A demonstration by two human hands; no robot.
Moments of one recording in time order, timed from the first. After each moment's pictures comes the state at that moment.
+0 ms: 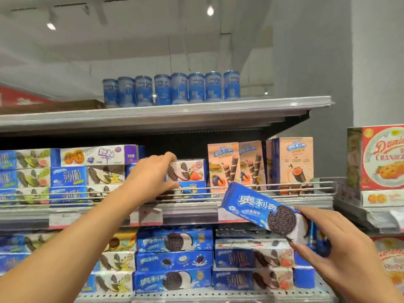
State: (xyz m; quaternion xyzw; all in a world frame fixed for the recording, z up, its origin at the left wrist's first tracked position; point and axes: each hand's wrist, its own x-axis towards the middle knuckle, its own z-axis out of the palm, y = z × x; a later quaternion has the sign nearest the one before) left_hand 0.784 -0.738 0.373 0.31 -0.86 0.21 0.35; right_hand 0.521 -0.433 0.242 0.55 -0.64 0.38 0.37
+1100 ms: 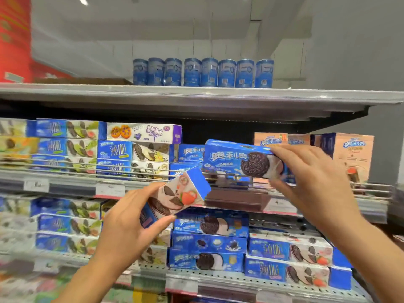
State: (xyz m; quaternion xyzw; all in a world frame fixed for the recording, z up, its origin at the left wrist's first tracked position) left_hand 0.930 -0.702 0.247 0.21 -0.79 0.06 0.57; right_hand 0.620 -0.535 0.337 0.57 -0.57 0.29 0.52
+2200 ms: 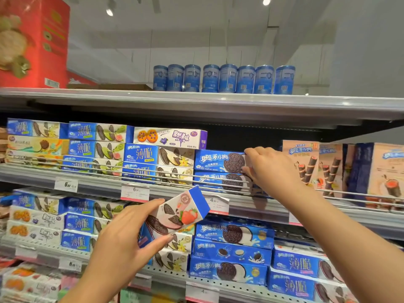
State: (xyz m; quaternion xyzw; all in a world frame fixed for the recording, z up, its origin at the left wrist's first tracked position) left_hand 0.987 -0.702 0.234 0.29 -0.81 0.05 0.51; right_hand 0.654 -0.676 0.365 0.57 -0.65 0.16 0.47
